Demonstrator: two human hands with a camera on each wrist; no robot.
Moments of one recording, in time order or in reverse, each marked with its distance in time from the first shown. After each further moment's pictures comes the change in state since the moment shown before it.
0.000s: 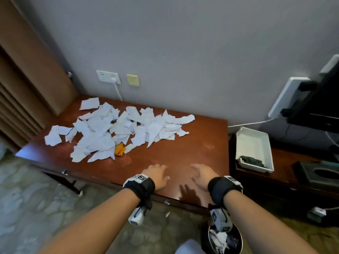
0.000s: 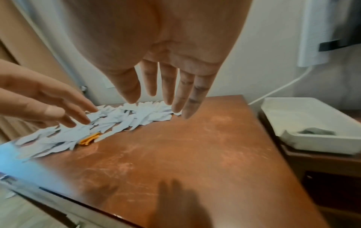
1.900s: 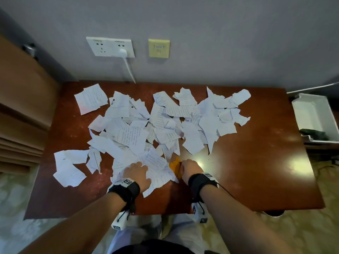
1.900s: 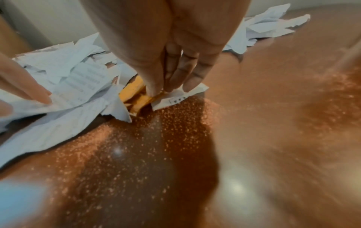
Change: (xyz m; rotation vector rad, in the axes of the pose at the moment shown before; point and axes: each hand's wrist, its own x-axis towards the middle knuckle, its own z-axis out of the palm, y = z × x) left_hand 0.161 -0.453 -0.063 0.250 -0.256 0.005; right_hand 0.329 -0.309 0.159 0.083 -0.125 0.415
